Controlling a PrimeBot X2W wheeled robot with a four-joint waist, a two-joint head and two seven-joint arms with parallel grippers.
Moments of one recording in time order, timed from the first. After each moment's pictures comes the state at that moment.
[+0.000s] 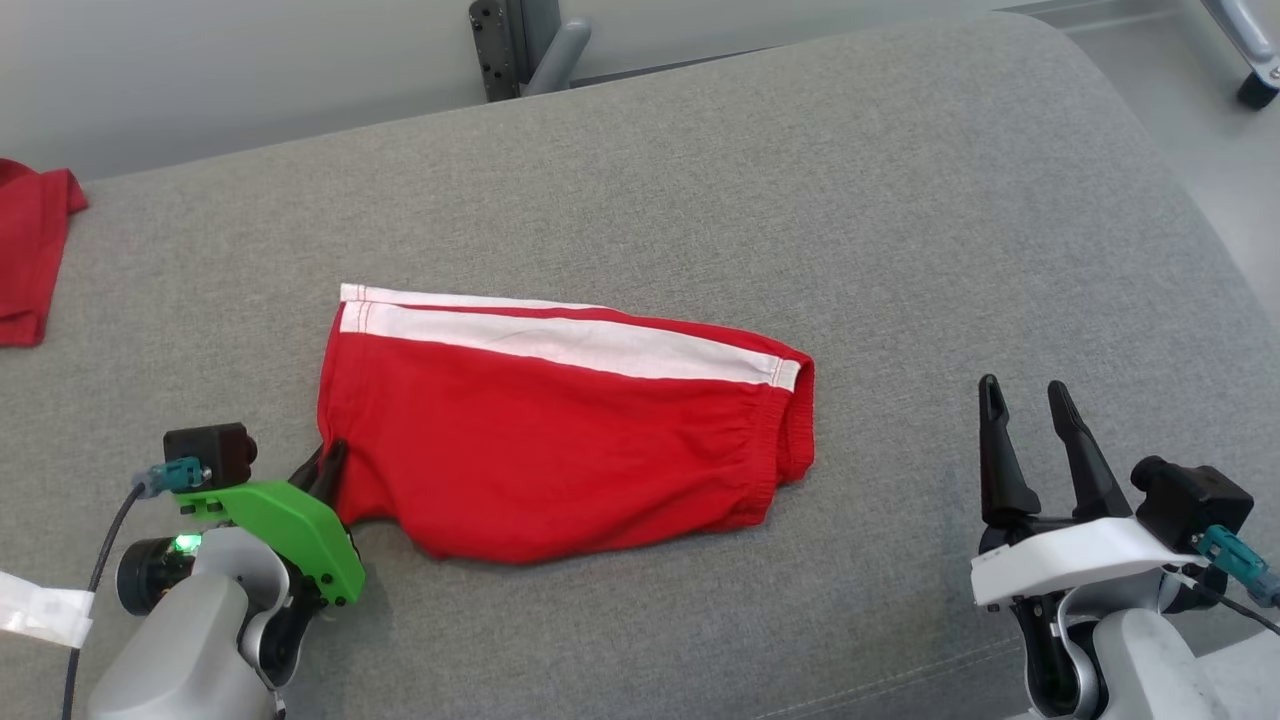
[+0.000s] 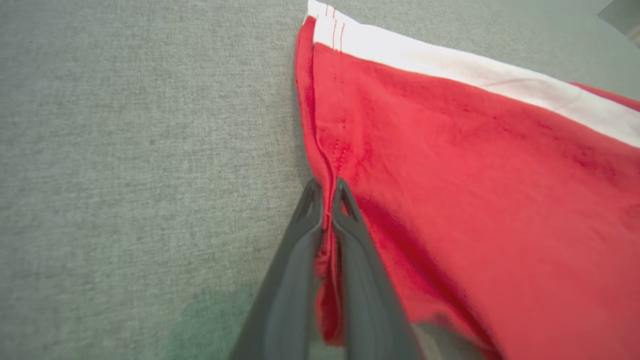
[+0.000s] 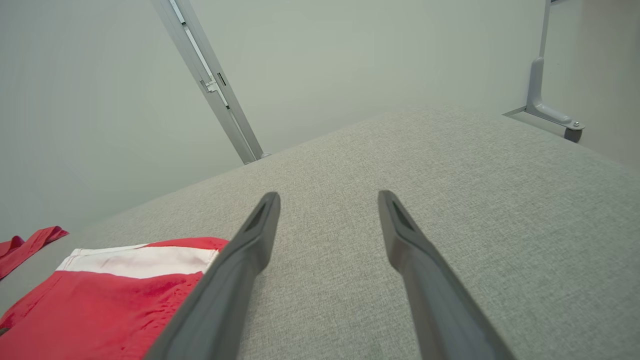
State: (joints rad) left arm -0.53 0.33 -0.56 0.86 -0.84 -0.13 -0.07; right arm -0.13 -0.05 0.00 0.22 0.37 0.13 -0.26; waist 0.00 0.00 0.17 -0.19
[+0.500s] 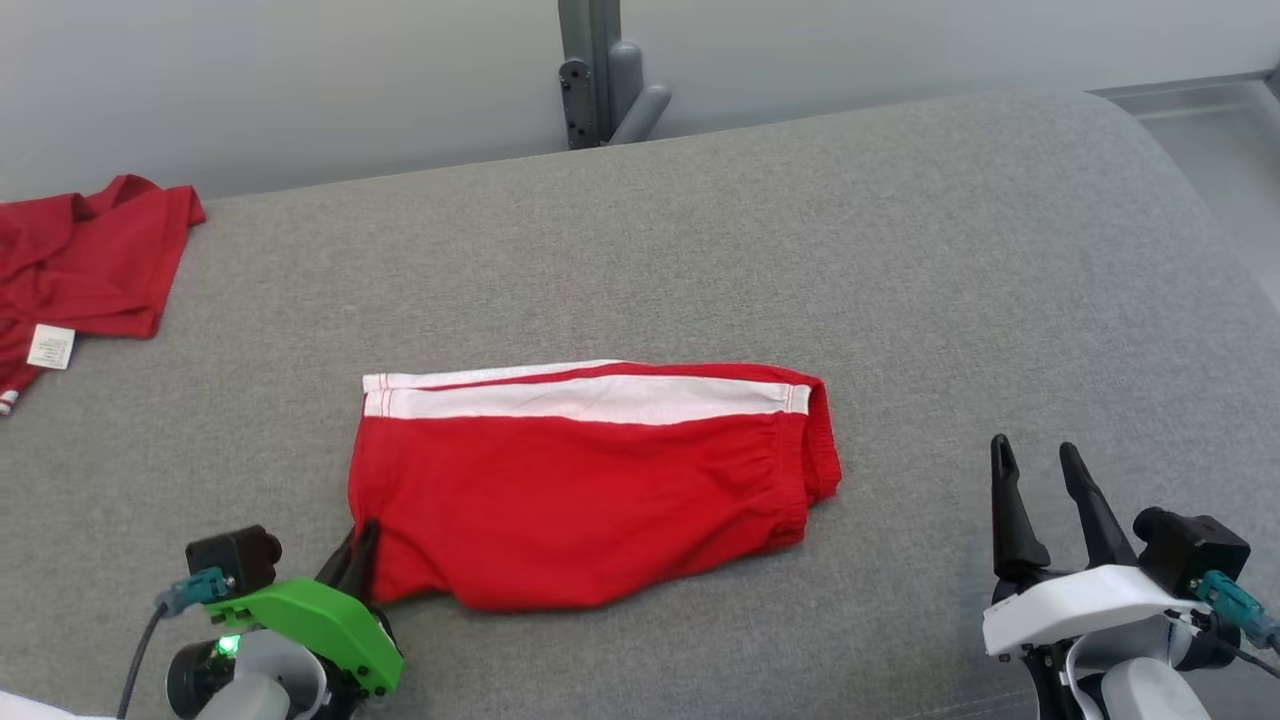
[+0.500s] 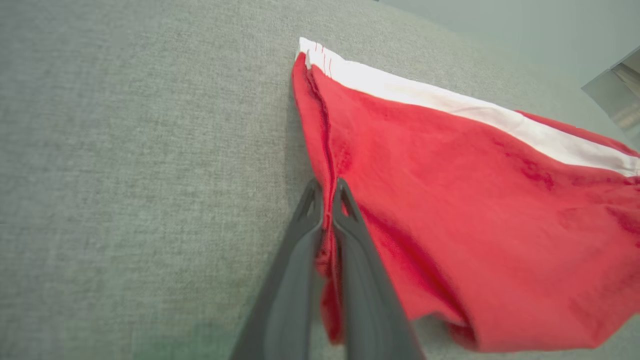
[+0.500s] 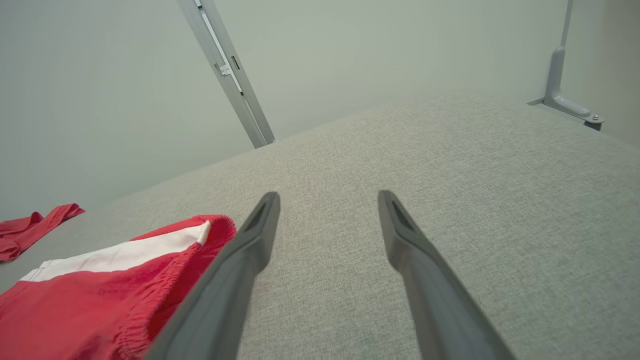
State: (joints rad) left arm -0.36 0.32 -0.55 0.73 -0.92 -0.10 -0.17; right arm -0.07 -0.05 -0.03 0.26 0.35 0.13 -0.26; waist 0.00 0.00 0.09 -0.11
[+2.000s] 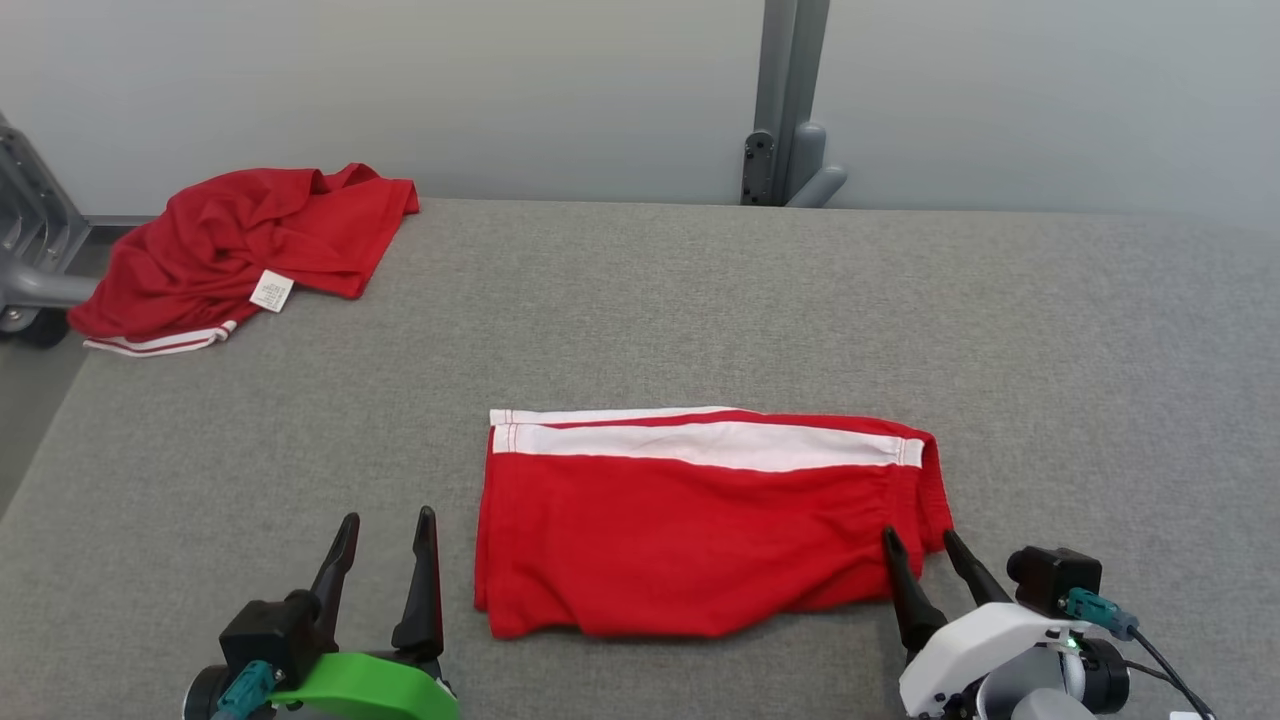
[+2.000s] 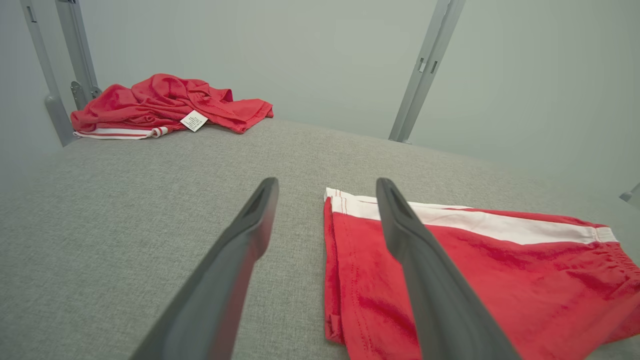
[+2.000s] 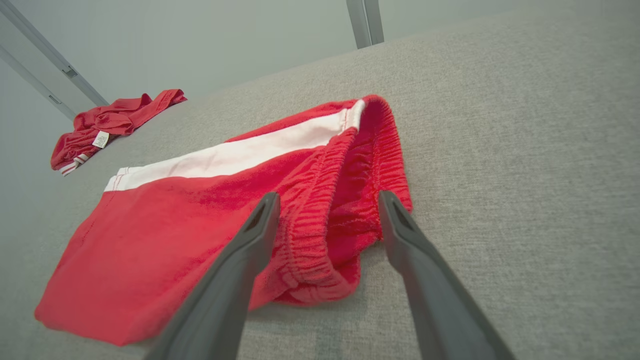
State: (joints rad) left arm -0.02 0.16 -0.28 0.23 -0.46 0.03 -0.26; right arm -0.16 -0.05 0.16 0.60 0.42 0.13 -0.26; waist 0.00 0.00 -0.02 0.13
